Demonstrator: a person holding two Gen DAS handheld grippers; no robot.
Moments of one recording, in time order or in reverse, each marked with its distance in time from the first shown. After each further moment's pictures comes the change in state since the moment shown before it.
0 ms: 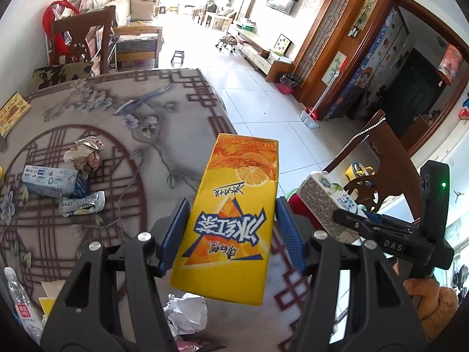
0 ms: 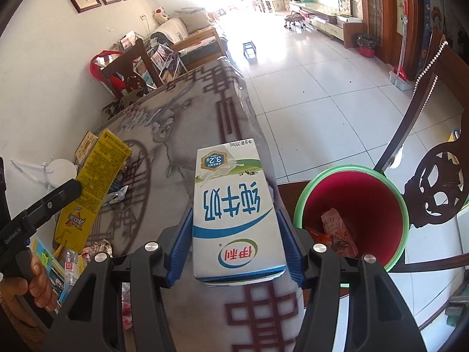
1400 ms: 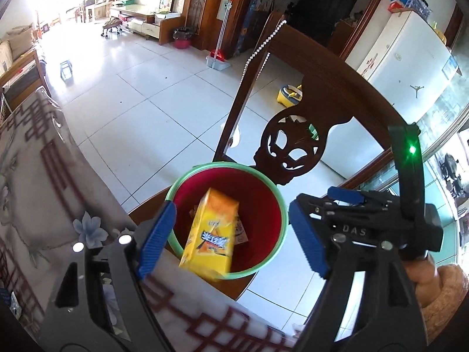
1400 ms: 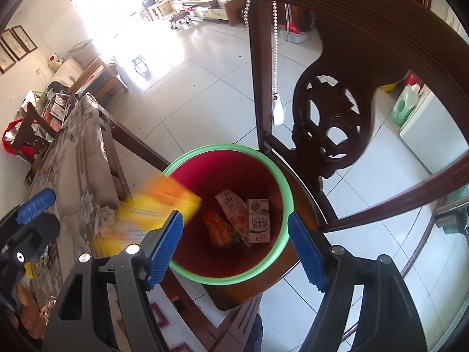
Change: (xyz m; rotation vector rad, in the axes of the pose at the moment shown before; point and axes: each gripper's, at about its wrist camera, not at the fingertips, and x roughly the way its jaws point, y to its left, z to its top) left arm 0.147 -0.205 -0.001 0.449 0.226 -0.292; right arm -0.030 -0.190 -0.037 0.397 0.004 -0.316
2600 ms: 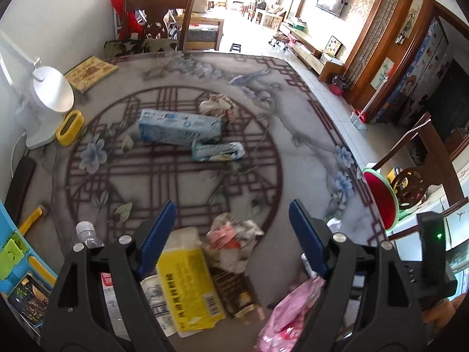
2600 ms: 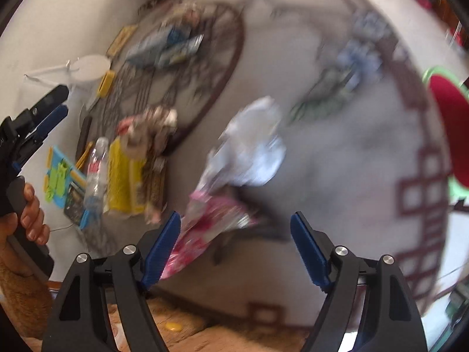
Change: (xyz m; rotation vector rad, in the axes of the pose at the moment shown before) left arm -0.283 0.216 -0.279 -0.570 -0.173 0.481; right arm 0.021 0.299 -0.250 -0.534 0.512 0.365
